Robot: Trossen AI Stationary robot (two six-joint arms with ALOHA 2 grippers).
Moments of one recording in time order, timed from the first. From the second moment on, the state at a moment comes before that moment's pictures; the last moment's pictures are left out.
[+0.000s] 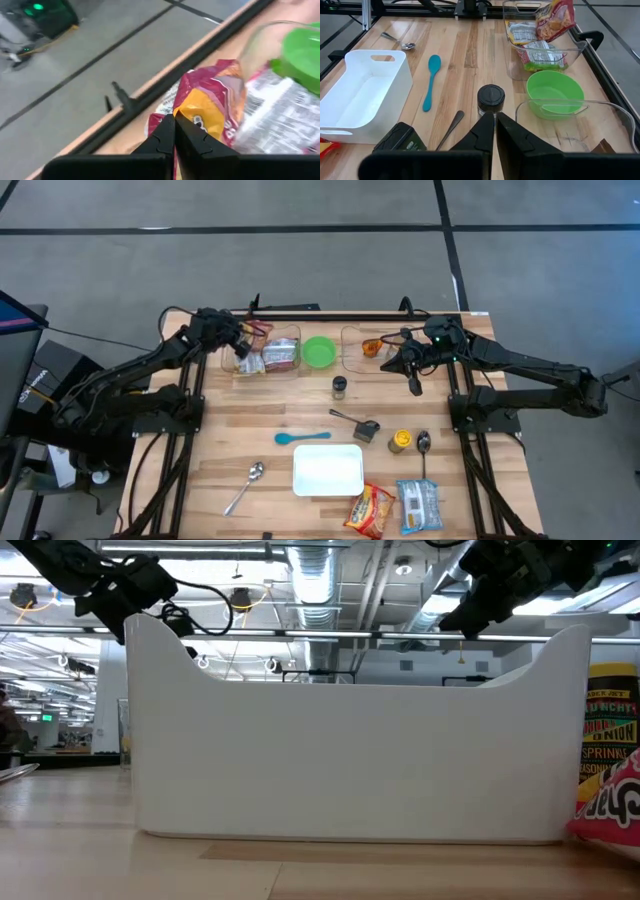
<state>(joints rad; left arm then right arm) 0.81 0.94 0.51 -0.16 -0.19 0.15 -0.44 0.90 0.70 -0.33 -0.42 -0.27</state>
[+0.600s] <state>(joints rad) 0.80 0.78 0.51 -0.35 0.01 0.09 -0.44 0.90 0.70 -0.33 -0.42 -0.27</state>
